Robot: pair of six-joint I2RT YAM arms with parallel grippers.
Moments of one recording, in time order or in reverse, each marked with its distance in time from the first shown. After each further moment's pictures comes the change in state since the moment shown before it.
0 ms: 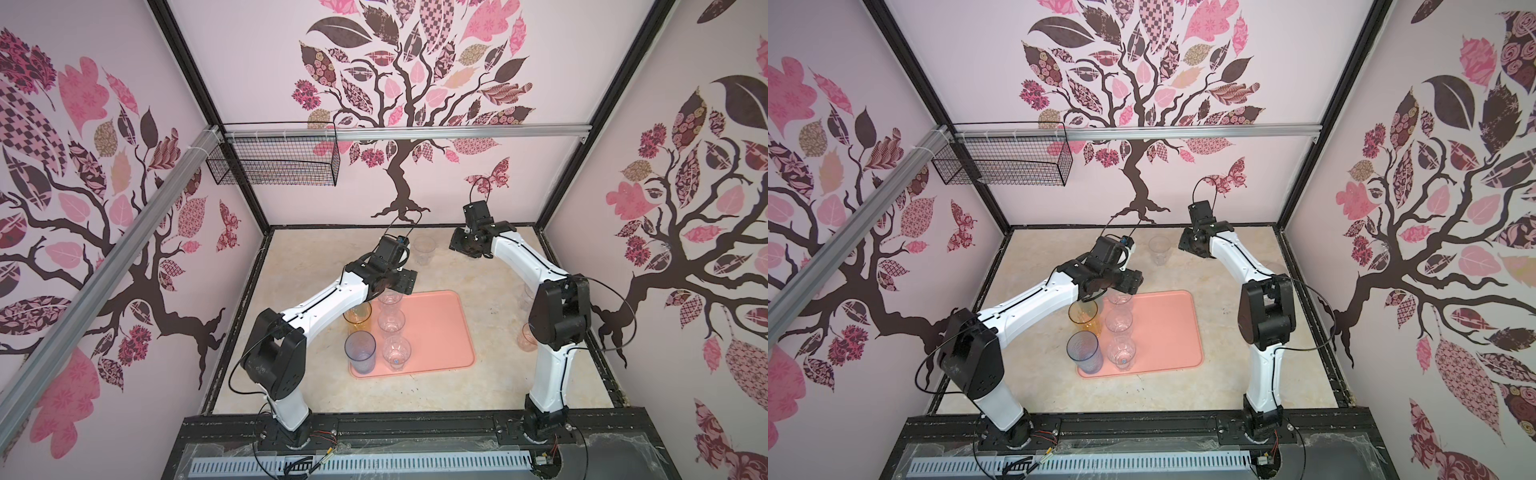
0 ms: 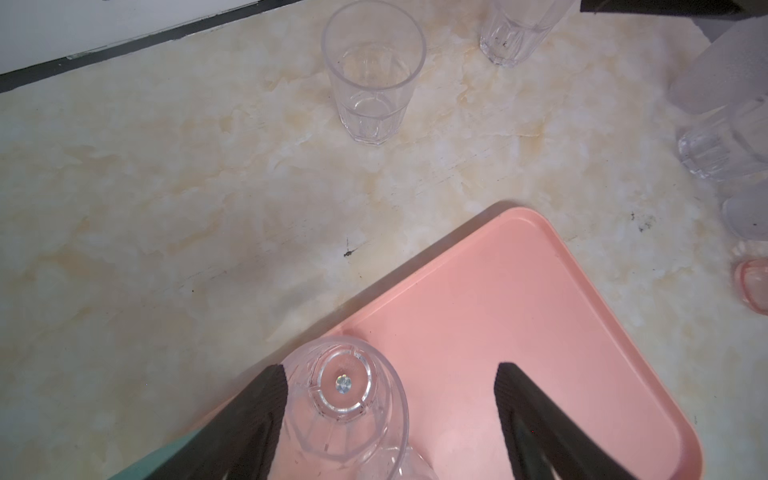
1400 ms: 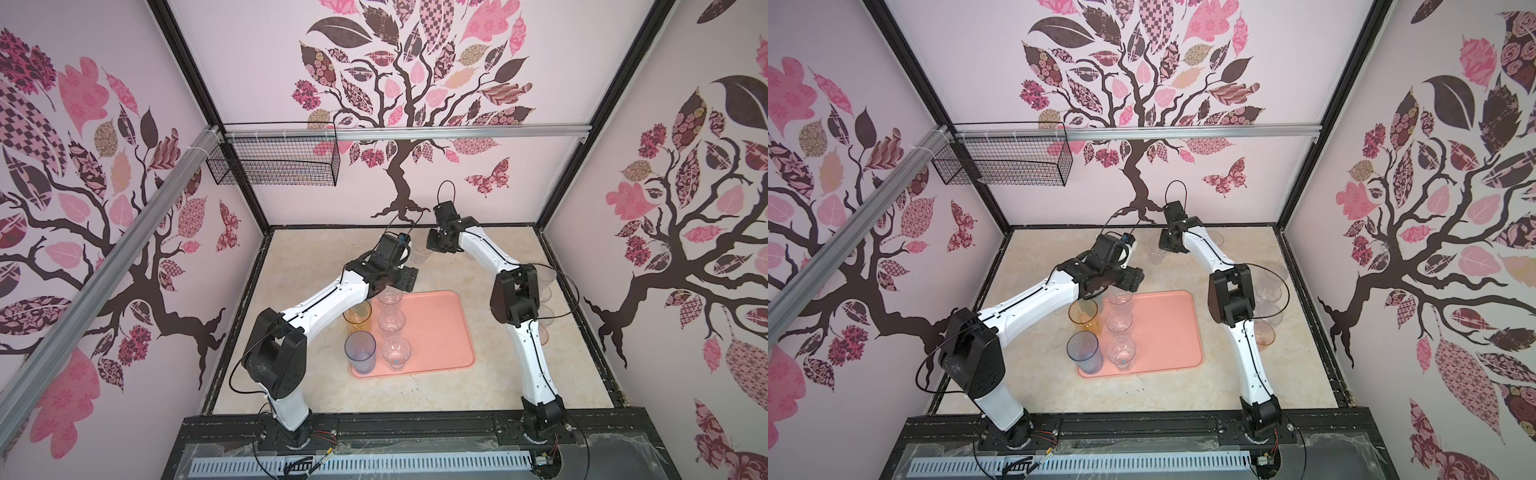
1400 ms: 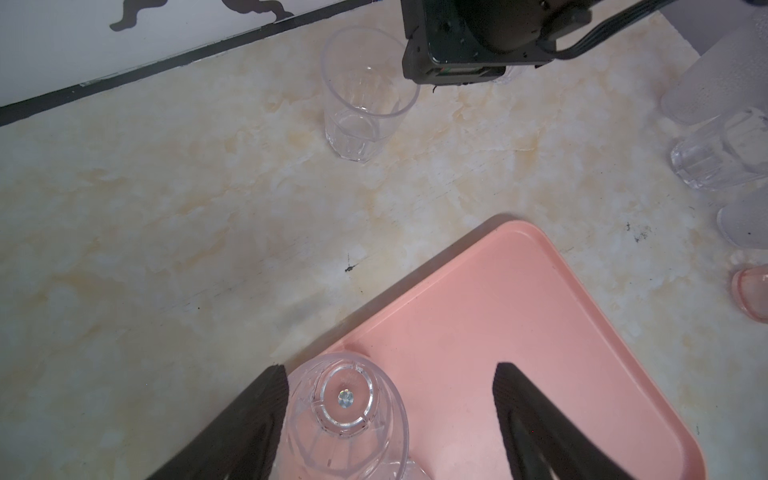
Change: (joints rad) left arm 0.000 -0.049 -0.009 0.014 -0.010 0.010; right arm 0.076 0.399 0.469 -0.152 0.035 -0.064
